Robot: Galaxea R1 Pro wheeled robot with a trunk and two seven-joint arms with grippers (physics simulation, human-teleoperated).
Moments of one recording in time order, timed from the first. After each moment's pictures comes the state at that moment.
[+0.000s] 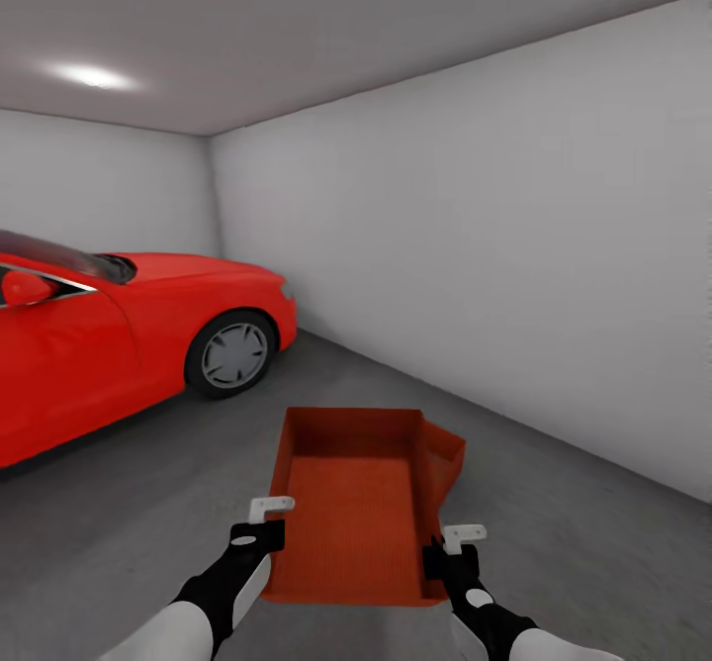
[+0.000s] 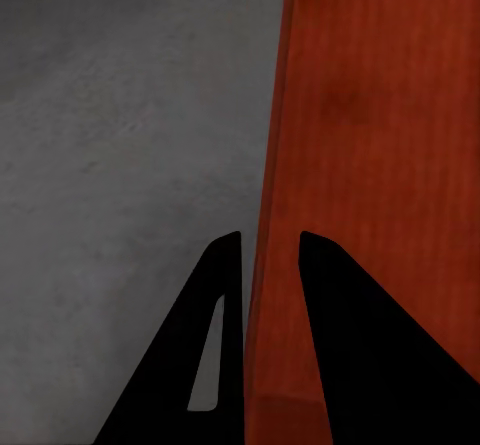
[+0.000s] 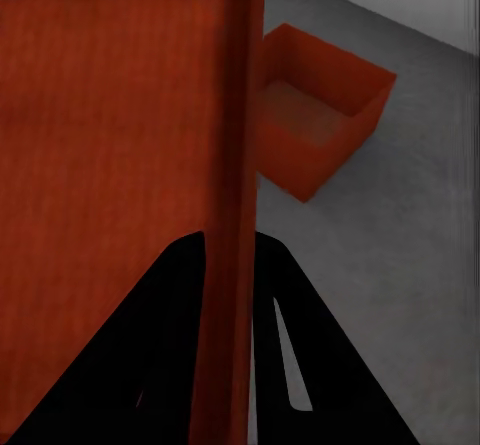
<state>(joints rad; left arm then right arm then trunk) -0.61 -0.11 -0.08 -0.36 0.09 0.10 0.26 -0.62 0.09 0.55 -0.08 -0.46 -0.36 -0.14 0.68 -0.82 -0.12</state>
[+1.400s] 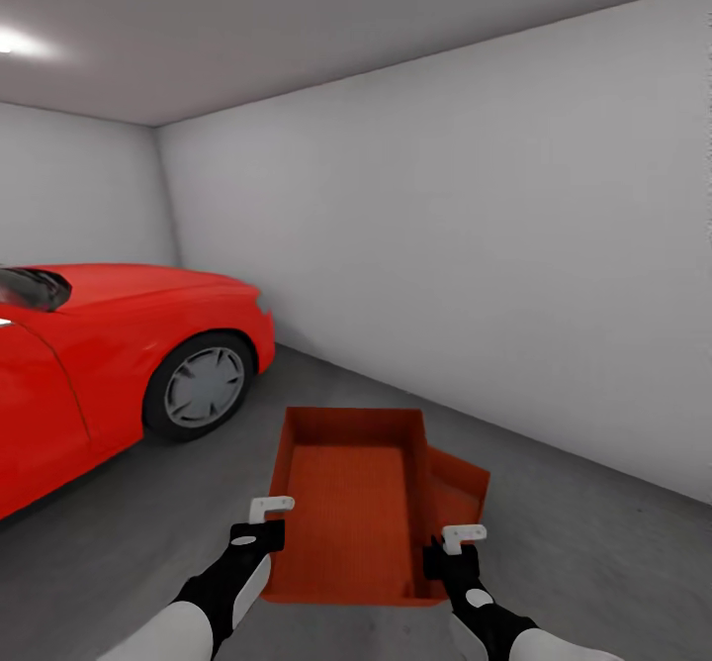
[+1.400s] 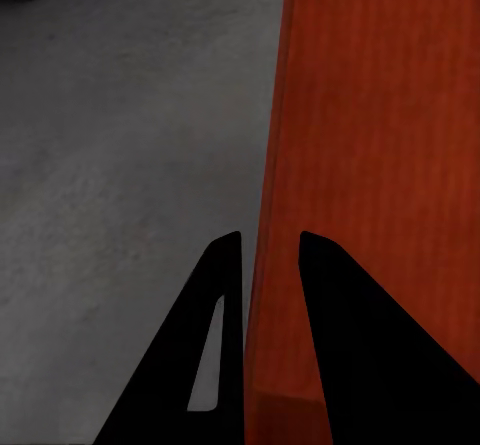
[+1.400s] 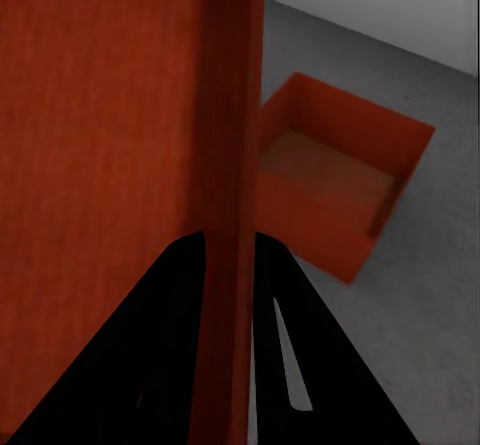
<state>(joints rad) -0.61 -0.11 -0.08 -0.36 0.09 0.10 0.26 -0.62 0.09 0.55 -0.08 -0.46 -0.36 -0.14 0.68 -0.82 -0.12</state>
